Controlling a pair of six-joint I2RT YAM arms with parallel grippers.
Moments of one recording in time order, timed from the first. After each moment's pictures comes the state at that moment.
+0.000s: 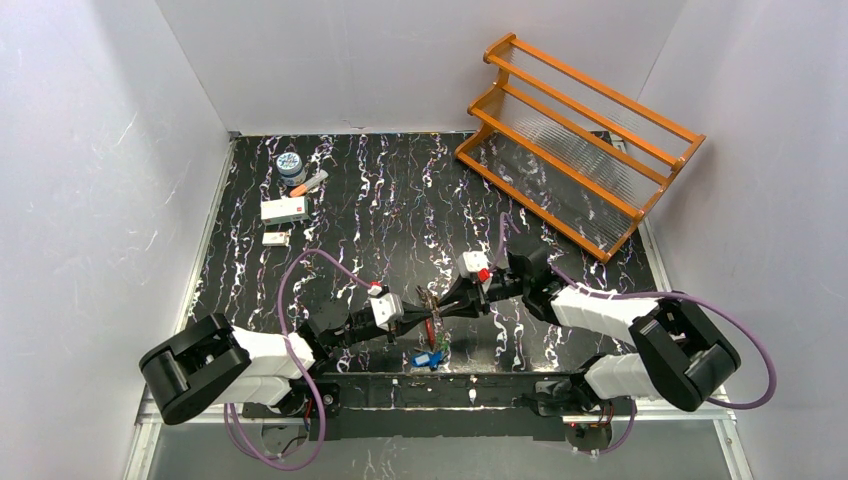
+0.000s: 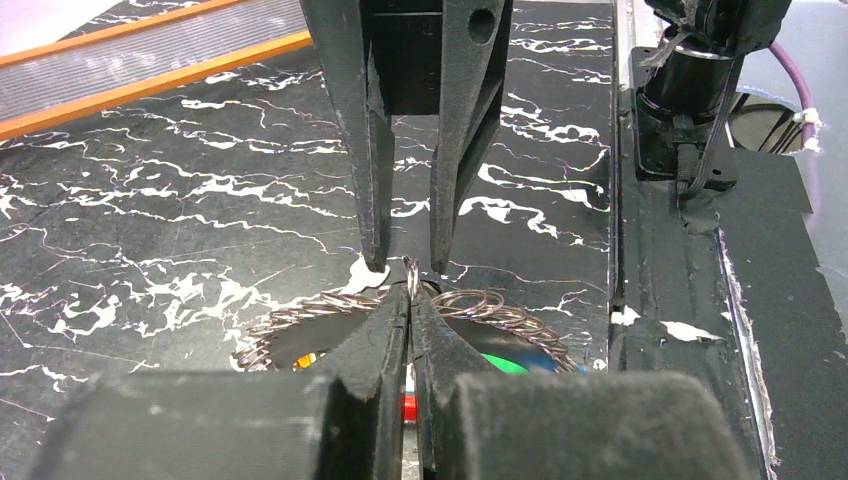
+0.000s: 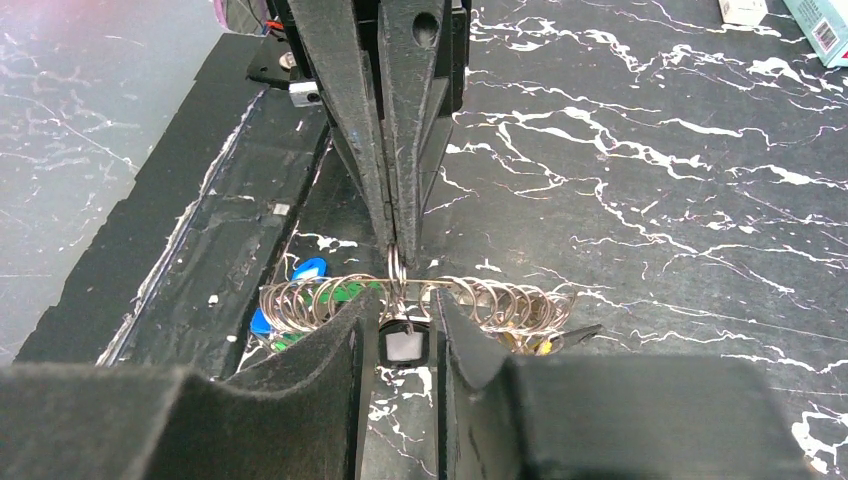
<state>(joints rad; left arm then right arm) -0.92 1.21 0.07 1.15 0.38 0.07 0.68 1.30 0.46 0.50 -1.10 -0.34</state>
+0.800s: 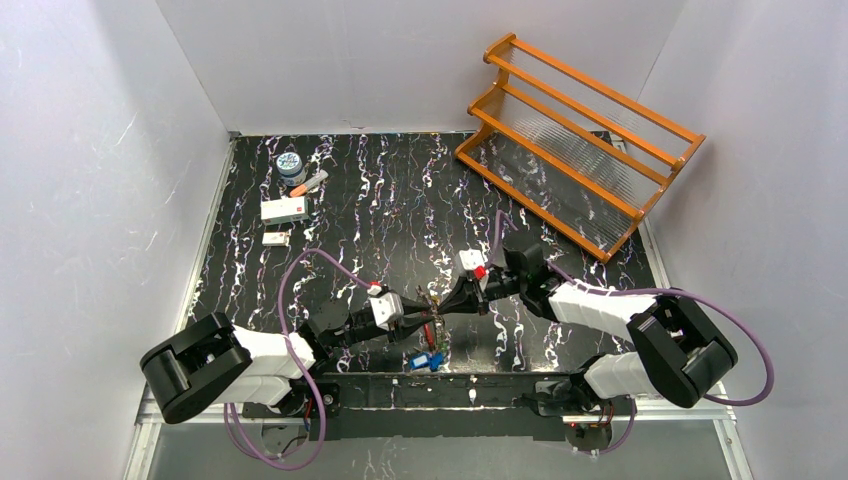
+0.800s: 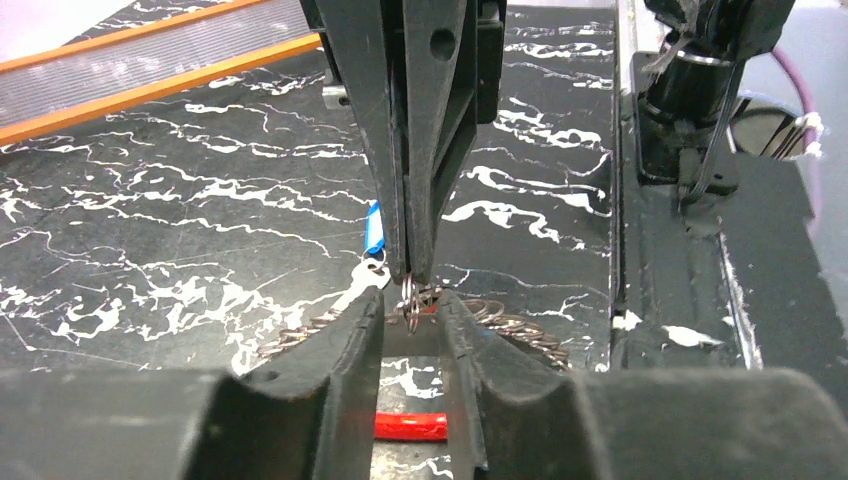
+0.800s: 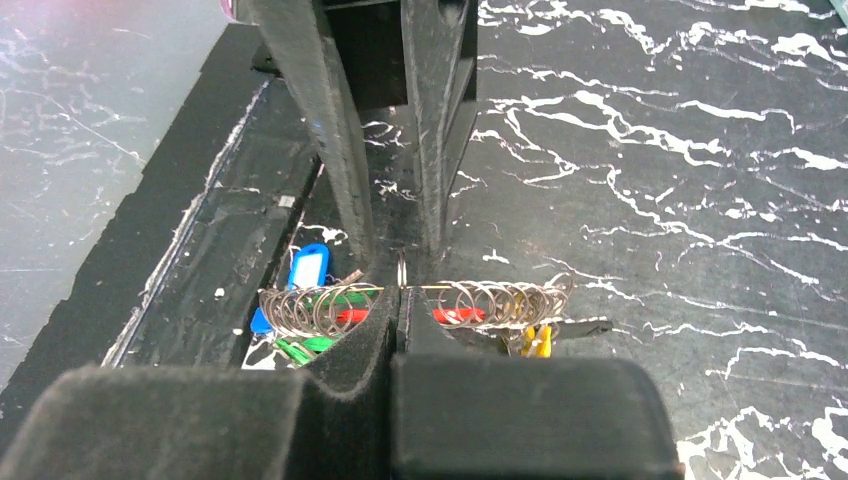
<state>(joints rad) -0.92 1.22 0.07 1.16 0.38 0.07 0.68 1.33 0.49 0.47 -1.12 -0.34</state>
